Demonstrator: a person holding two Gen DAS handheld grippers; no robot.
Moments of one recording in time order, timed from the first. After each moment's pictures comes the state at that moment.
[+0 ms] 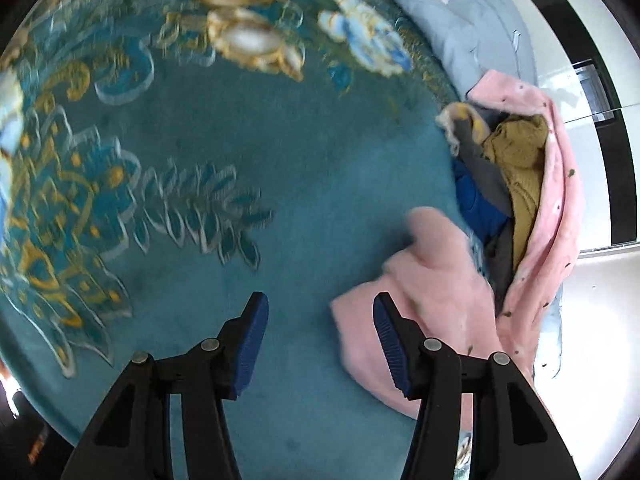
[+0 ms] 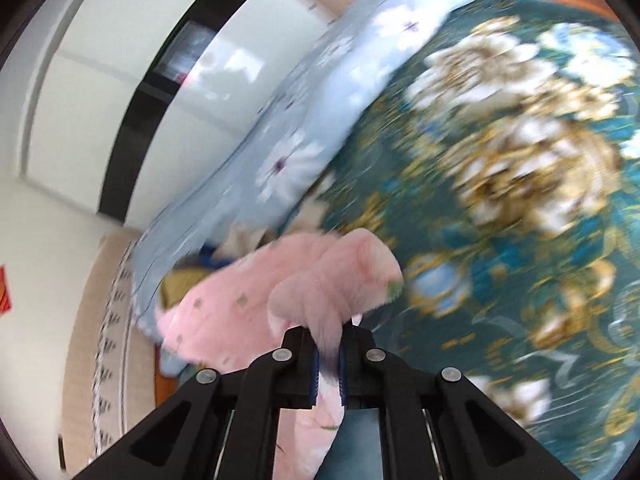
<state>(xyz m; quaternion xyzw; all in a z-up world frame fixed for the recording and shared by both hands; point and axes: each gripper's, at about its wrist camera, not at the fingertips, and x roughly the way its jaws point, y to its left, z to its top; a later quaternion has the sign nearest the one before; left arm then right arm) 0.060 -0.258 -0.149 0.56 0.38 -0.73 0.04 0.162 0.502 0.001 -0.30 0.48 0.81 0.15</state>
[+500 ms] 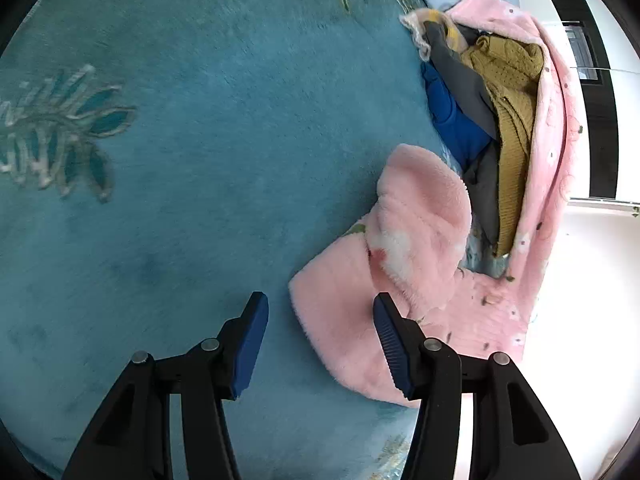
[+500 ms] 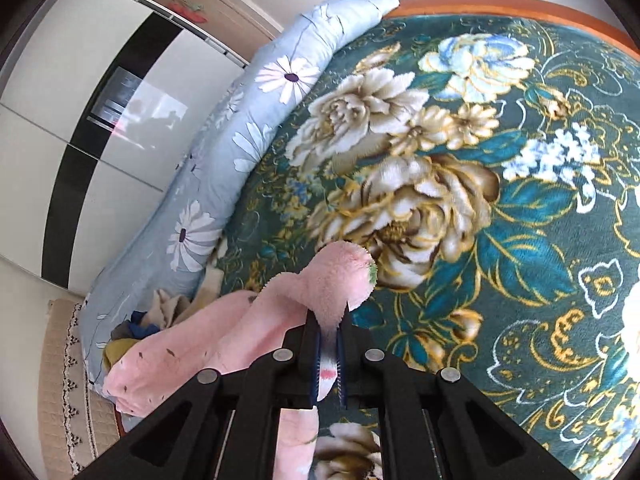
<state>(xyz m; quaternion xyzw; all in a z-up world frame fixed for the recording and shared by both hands) 0.019 -0.195 -0.194 0.63 0.39 -0.66 -0.08 0.216 0.575 -0.032 -0.30 0.50 0.77 0.27</state>
